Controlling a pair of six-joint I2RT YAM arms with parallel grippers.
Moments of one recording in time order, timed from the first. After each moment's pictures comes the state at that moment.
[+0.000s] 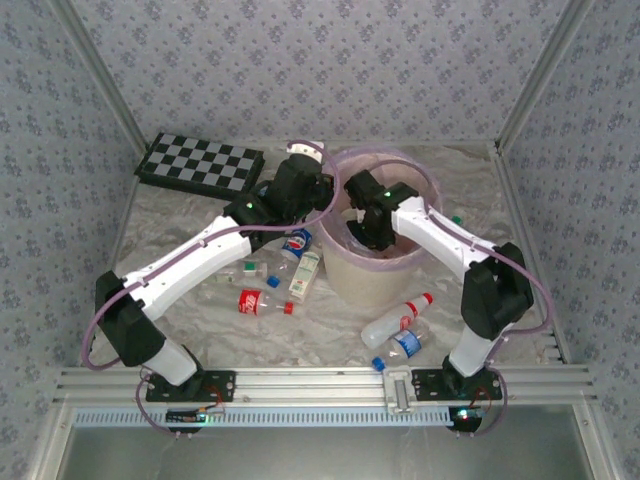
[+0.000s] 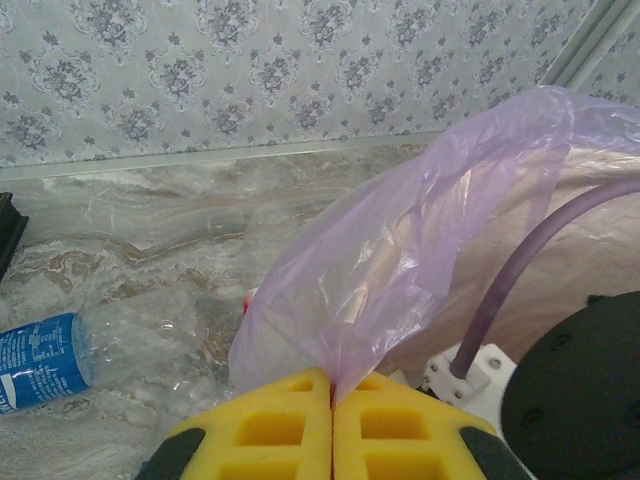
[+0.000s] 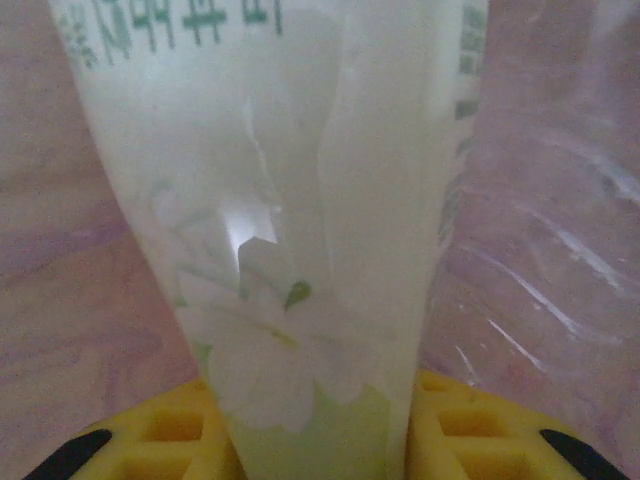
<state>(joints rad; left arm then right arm) -0.86 1.55 1.51 -0.44 -0.36 -0.44 0.59 1.71 1.42 -1.00 -0.02 0.41</state>
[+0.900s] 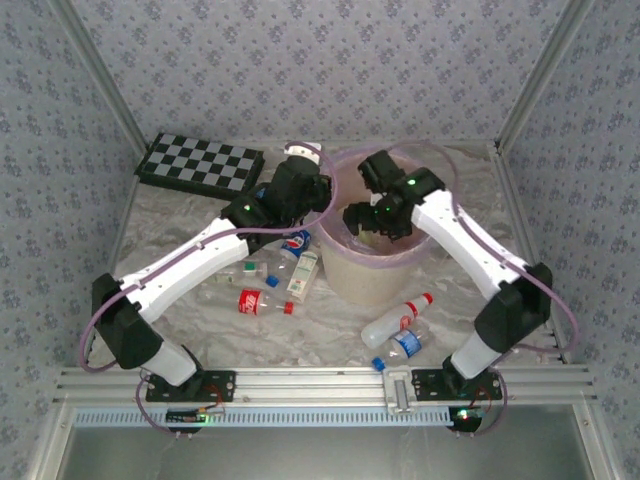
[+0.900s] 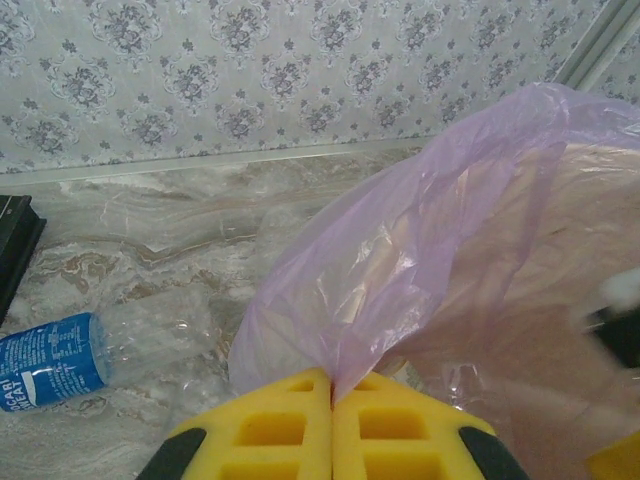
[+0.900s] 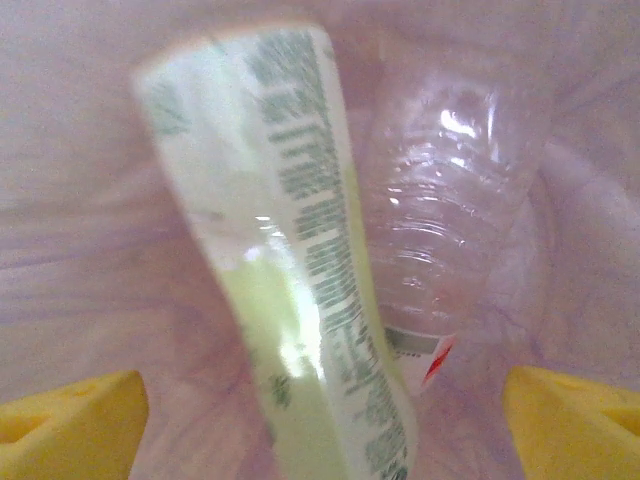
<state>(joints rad) -0.86 1.53 1.49 -0.43 -0.38 -0.43 0.56 1.57 1.59 -1.16 0.00 0.48</state>
